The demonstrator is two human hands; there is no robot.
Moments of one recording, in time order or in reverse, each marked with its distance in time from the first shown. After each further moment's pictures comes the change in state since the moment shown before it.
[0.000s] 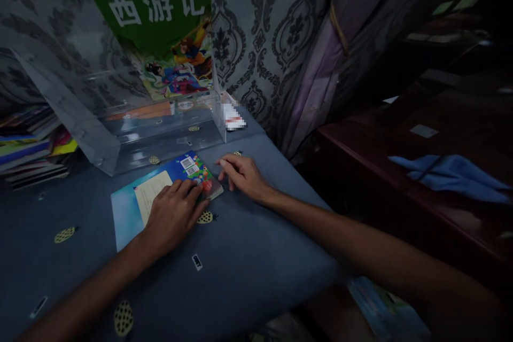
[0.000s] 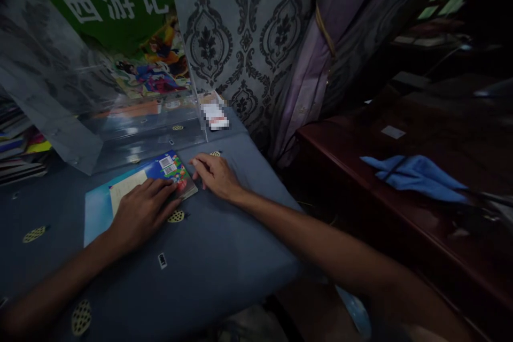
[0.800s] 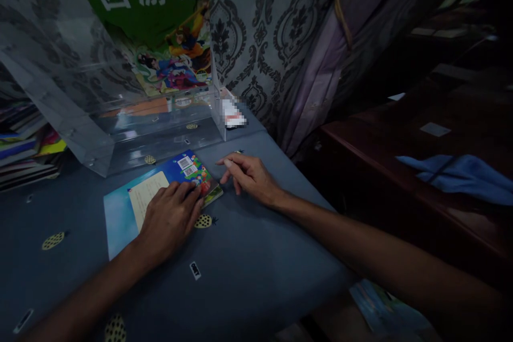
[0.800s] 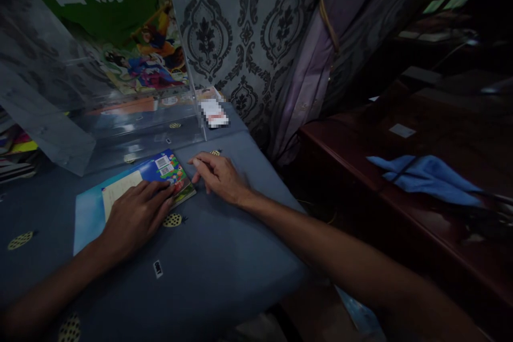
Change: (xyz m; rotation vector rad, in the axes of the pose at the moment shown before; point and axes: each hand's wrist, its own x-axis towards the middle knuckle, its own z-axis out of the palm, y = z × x) left_hand 0.000 -0.001 0.003 0.036 0.109 0.069; right_hand -0.007 -0.009 -0.013 0.033 -0.052 0.010
